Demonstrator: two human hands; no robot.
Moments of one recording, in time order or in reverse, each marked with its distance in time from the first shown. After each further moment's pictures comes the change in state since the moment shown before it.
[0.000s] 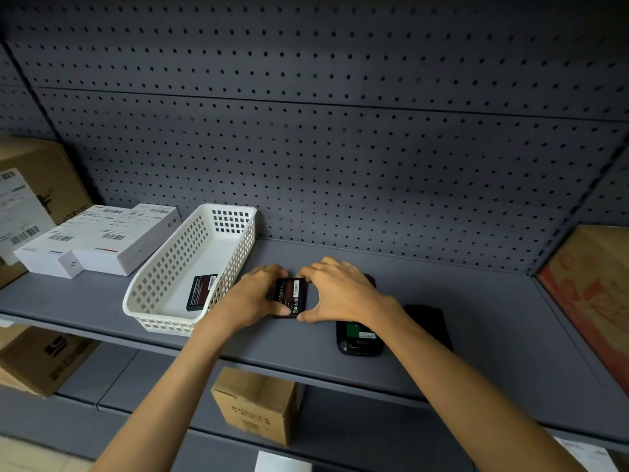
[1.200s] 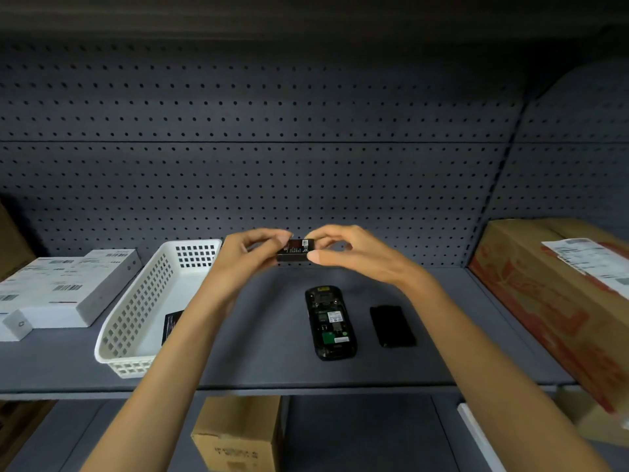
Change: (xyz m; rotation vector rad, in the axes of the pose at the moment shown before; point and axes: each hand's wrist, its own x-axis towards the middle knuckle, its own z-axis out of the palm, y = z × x) left_hand -0.008 0.079 -0.052 -0.896 0.187 0.245; right_hand -0.066 0.014 -0.111 0.692 0.199 0.188
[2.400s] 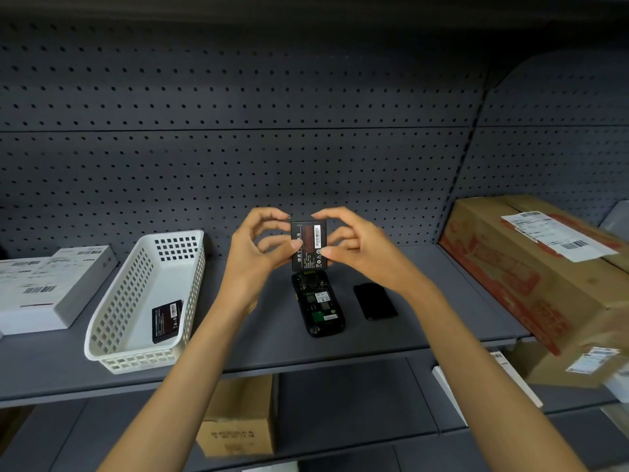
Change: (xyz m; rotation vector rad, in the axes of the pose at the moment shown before) left_hand -0.026 0.006 0.024 -0.178 -0.059 0.152; right_hand -0.049 -0.009 0.014 0.111 0.219 -0.034
